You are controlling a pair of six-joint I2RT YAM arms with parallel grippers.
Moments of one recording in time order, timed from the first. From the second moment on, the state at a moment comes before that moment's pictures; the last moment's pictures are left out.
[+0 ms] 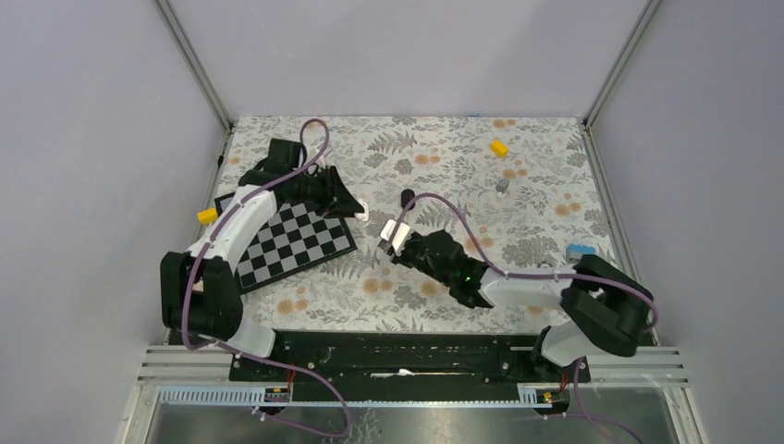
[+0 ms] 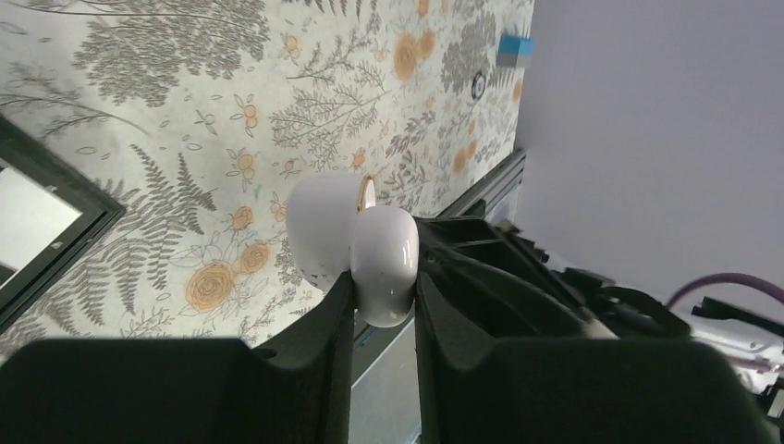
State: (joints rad) left arm -0.17 1.48 1.17 -0.59 0.82 -0.59; right arm 1.00 1.53 0.64 0.65 0.10 -0.36
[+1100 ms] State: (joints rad) left arm -0.37 1.72 1.26 -0.58 0.98 -0.52; right arm 0.93 1.21 0.55 0.36 0.28 -0.54
